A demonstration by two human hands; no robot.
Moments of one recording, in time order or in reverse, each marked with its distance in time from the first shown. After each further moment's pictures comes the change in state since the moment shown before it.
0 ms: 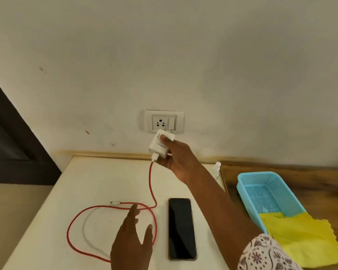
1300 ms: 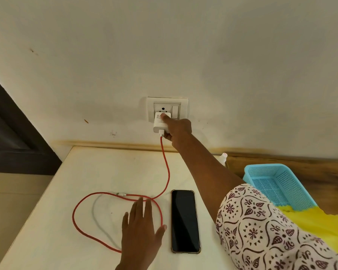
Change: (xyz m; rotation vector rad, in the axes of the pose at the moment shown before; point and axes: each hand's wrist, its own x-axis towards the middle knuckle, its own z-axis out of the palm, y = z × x) left_hand 0.020 -0.018 0.027 0.690 -0.395 0.082; right_hand 0.076 -0.011 0.014 -0.171 0.390 -0.071
